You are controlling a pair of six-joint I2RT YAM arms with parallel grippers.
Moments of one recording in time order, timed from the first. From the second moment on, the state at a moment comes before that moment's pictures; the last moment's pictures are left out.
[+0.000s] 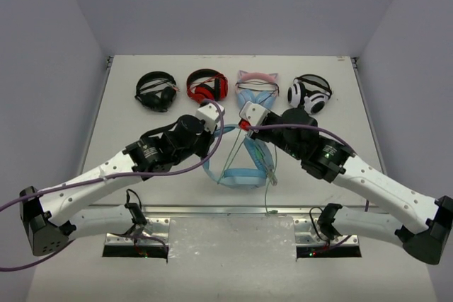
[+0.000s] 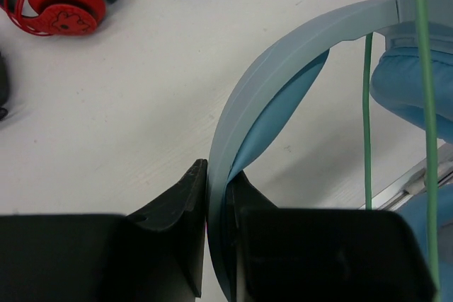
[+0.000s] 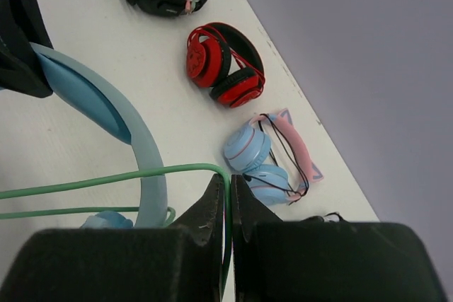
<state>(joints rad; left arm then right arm) -0.91 1.06 0.99 -0.52 -0.28 -0.17 0.87 1.03 0.93 -0.17 0.17 -0.56</state>
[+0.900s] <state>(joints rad) -0.94 0.97 1.24 -0.64 -0.18 -0.15 0.56 0.96 0.75 0.07 -0.20 -0.21</state>
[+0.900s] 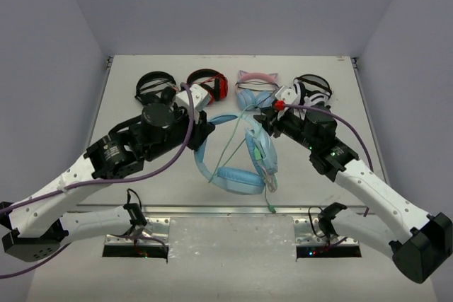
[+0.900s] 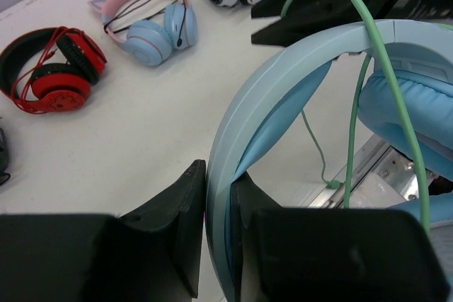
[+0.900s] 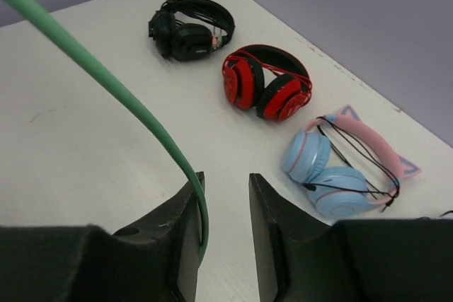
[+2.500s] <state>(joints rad) -0.90 1.19 1.61 -0.63 -1.10 -0.47 1.02 1.20 0.32 0.95 -0.37 0.40</state>
